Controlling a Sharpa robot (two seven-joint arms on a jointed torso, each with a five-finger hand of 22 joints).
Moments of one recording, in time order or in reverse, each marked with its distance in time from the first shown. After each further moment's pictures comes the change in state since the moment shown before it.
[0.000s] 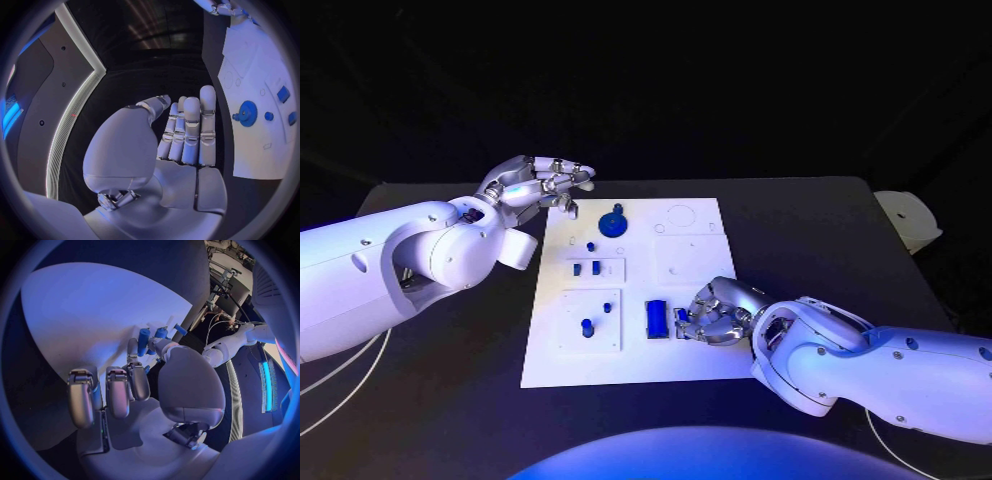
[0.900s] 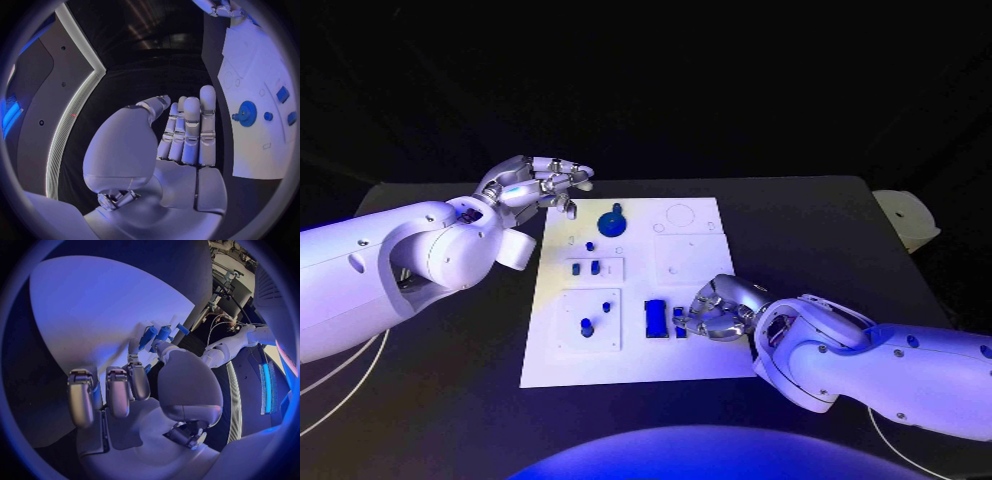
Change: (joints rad) left arm 0.000 0.000 0.000 0.001 0.000 0.001 -0.004; left_hand 0.000 0.000 0.000 0.005 0.000 -0.004 -0.004 0.004 0.001 0.000 0.000 0.004 0.000 0.000 0.000 0.000 -0.001 0.000 0.000 0.000 -0.004 -0.001; right arm 0.001 -0.012 0.000 -0.007 -0.017 0.000 0.003; right_hand -0.059 0.015 -0.154 0.031 -0.148 0.003 0.004 -0.006 -0.012 0.000 0.000 -0.008 0.000 0.000 0.000 0.000 0.000 0.000 0.000 0.000 0.000 0.000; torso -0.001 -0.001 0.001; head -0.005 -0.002
